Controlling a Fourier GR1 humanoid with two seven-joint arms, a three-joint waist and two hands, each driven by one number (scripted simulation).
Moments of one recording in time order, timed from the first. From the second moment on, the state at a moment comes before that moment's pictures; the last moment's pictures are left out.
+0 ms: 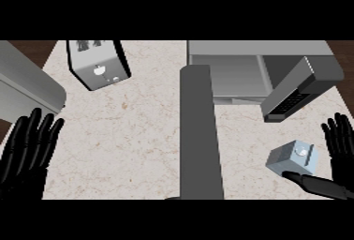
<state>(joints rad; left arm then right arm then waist) 0.23 0.03 -0.03 -2.20 0.08 -0.12 0.03 0.15 -0.11 -0.26 -1.68 -0.05 0.08 -0.15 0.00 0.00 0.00</state>
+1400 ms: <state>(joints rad) 0.35 0.02 -0.09 -2.26 0.04 -0.13 -0.03 -0.10 -0.21 -0.36 -0.70 -0.02 0.16 -0.80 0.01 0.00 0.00</state>
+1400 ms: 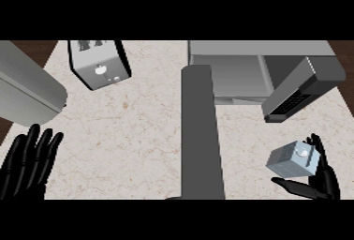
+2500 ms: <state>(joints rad) 0.37 0.02 -0.04 -2.27 0.09 -0.15 -0.02 -0.06 -0.11 -0.18 -0.74 0.05 0.18 -1.02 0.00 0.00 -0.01</state>
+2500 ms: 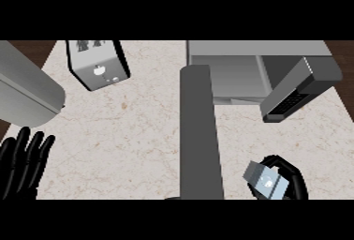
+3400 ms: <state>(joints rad) 0.37 0.06 0.07 -2.25 0.19 -0.20 0.01 -0.16 -0.01 0.07 -1.08 0.04 -0.17 -0.71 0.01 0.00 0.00</state>
